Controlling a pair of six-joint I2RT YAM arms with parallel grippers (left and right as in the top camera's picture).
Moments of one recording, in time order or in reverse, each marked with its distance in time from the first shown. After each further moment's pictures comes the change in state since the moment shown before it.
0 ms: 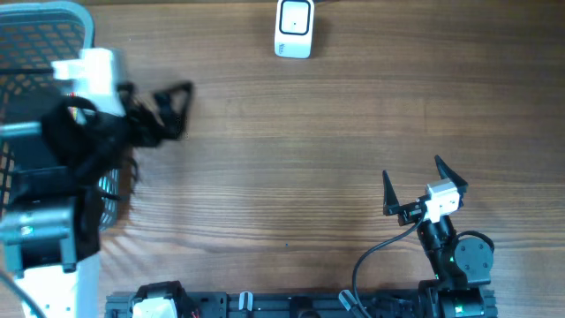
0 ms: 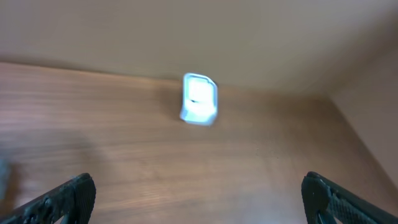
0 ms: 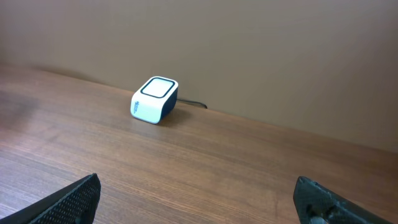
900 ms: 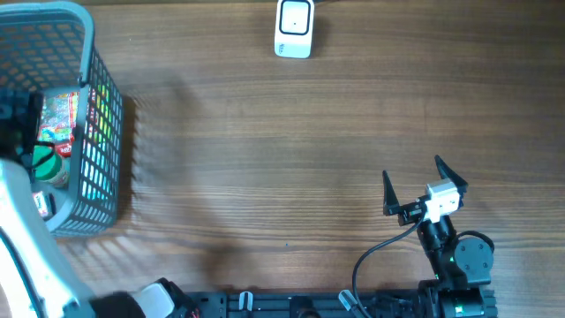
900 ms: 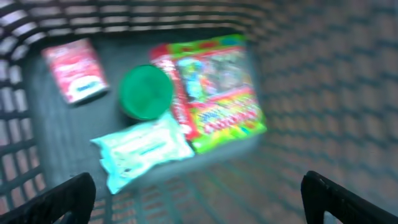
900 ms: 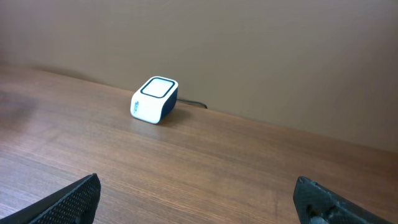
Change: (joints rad) left arm 0.466 0.422 0.193 -0.329 -0.549 -0.694; right arm 0.000 0.000 0.000 0.000 0.000 0.000
